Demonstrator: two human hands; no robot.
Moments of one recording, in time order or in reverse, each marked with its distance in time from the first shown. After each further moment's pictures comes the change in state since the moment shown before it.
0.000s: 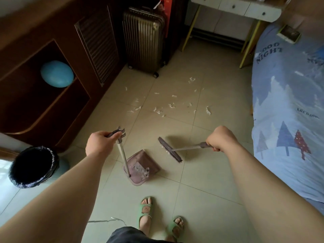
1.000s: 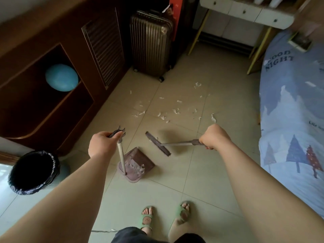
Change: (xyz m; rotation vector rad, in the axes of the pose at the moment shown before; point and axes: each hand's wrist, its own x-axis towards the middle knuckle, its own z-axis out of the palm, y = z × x) left_hand 0.052 0.027 -0.003 -0.052 0.061 -0.069; right_hand 0.039 -0.082 -0.004 -0.071 -0.010 -0.113
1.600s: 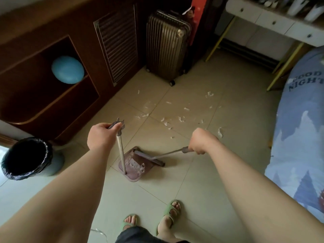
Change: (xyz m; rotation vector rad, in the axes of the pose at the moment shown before) left_hand 0.021 0.070 0.065 -0.084 0.151 -0.086; right_hand 0.098 -0.028 -0.033 -0.476 -0.155 -0.344
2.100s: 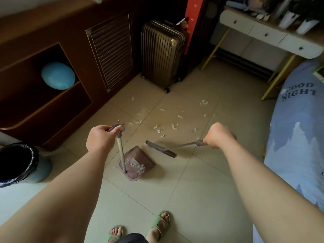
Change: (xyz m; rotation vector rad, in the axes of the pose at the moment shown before) left_hand -0.013 0.051 0.052 -0.050 0.012 -0.031; right_hand 0.035 0.098 -0.058 0.220 0.228 0.221
